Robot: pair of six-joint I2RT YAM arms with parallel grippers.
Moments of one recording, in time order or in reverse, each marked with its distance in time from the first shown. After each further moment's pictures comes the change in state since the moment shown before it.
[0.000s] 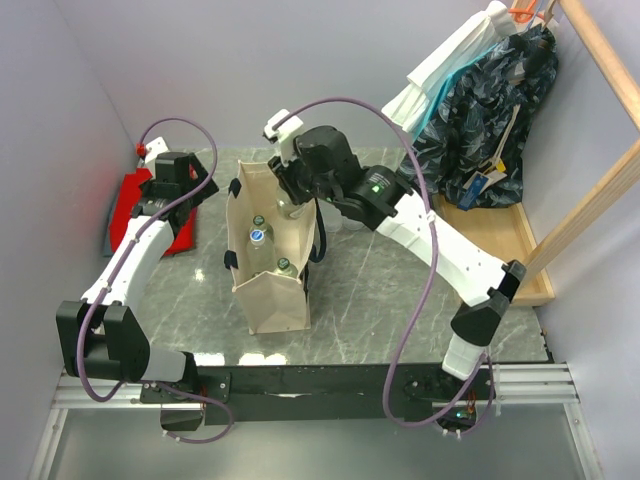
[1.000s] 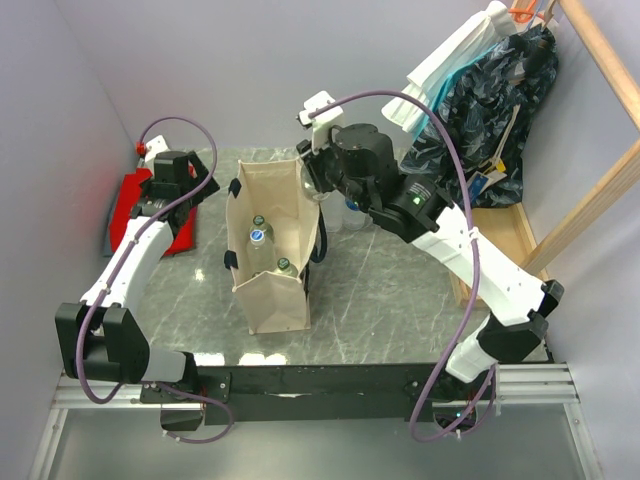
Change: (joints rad) left arm 0.000 -0.008 0.000 0.016 0.027 0.000; right arm 0.000 -0.178 -0.086 0.088 0.171 -0.028
